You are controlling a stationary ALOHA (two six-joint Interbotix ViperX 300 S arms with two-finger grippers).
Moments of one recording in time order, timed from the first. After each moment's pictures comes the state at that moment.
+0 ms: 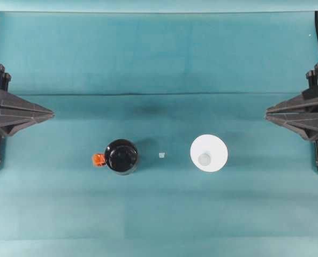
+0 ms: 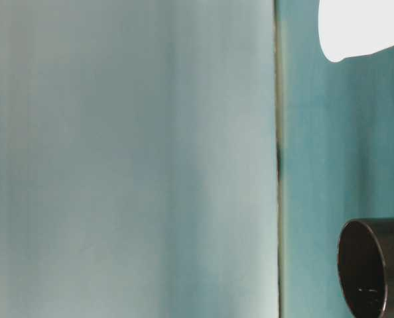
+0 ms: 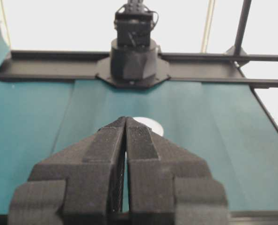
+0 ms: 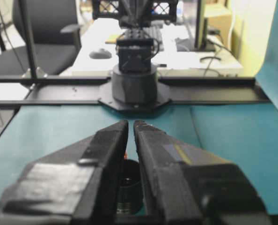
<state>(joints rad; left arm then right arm) 0.00 -0.96 1.17 0.00 -0.29 0.00 0.00 -0.97 1.17 0.00 -0.29 0.01</state>
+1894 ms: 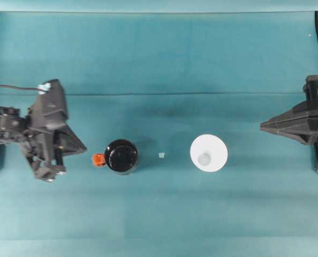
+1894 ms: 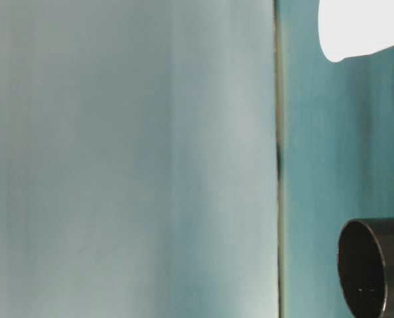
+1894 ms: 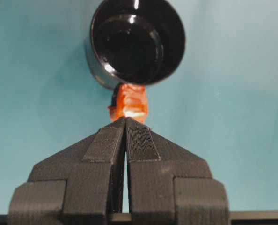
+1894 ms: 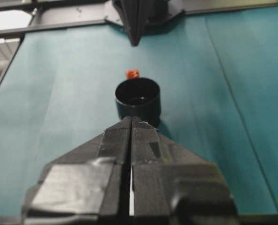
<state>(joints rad) -0.04 -0.42 0.95 0.01 0.28 -0.38 0.02 -0.99 1.18 0.03 -0.02 0.09</state>
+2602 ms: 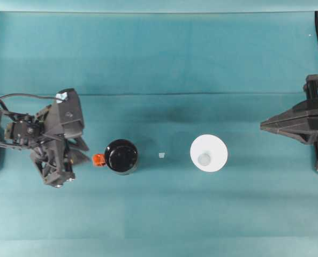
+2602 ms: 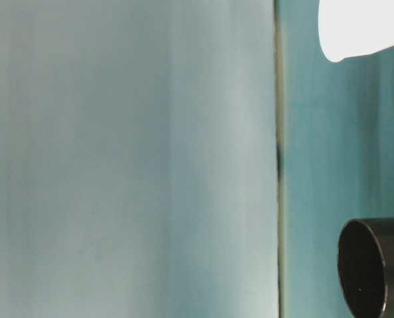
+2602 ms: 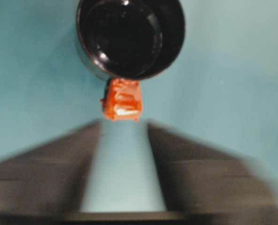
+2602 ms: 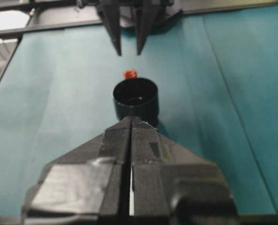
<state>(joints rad) -0.06 -0.35 0.91 0.02 0.33 -0.42 0.01 -0.99 1.18 0.03 -0.02 0.09</state>
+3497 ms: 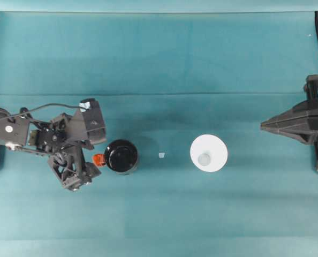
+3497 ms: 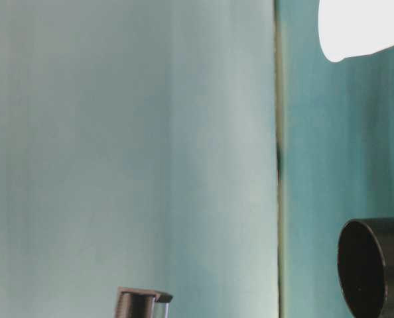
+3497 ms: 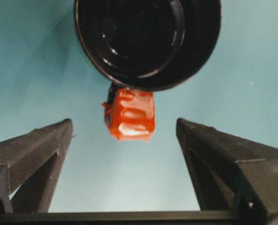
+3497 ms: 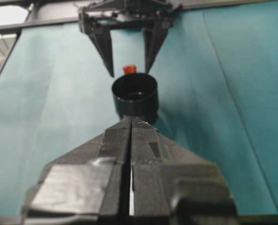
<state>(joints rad) -0.07 -0.16 0.87 0.02 0.29 -0.44 0.01 -0.99 1.18 0.03 0.00 0.09</state>
